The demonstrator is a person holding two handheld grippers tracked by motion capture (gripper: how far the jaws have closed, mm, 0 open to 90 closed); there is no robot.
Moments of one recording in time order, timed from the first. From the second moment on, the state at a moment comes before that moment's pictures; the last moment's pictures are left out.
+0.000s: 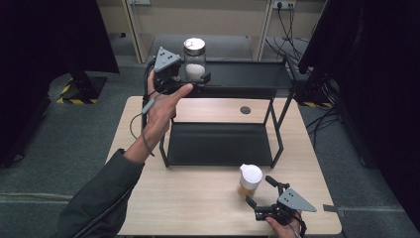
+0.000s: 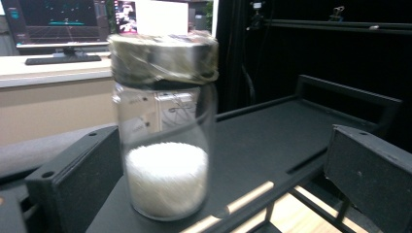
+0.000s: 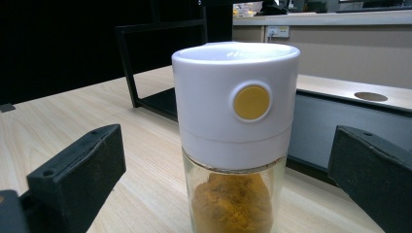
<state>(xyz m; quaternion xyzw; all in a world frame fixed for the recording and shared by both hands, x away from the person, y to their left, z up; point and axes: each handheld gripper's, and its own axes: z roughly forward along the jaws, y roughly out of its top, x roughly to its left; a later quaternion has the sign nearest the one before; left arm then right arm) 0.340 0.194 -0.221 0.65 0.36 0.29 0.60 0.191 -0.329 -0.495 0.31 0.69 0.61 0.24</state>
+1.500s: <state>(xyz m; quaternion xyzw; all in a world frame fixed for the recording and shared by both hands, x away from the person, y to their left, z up) 0.278 0.211 -0.327 0.66 0.28 0.21 0.67 0.191 -0.328 -0.496 0.31 0.69 0.61 0.24</state>
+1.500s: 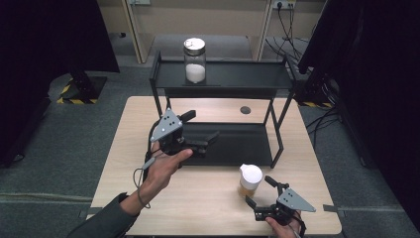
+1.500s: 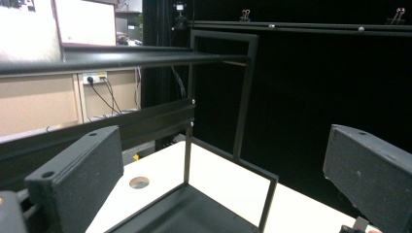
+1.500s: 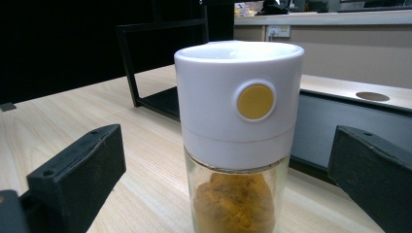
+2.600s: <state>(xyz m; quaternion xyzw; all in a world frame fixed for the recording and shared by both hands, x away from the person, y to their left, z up) 0.252 0.210 -0.422 0.67 0.26 0.20 0.67 0.190 -0.328 -0.496 0.31 0.69 0.61 0.24</state>
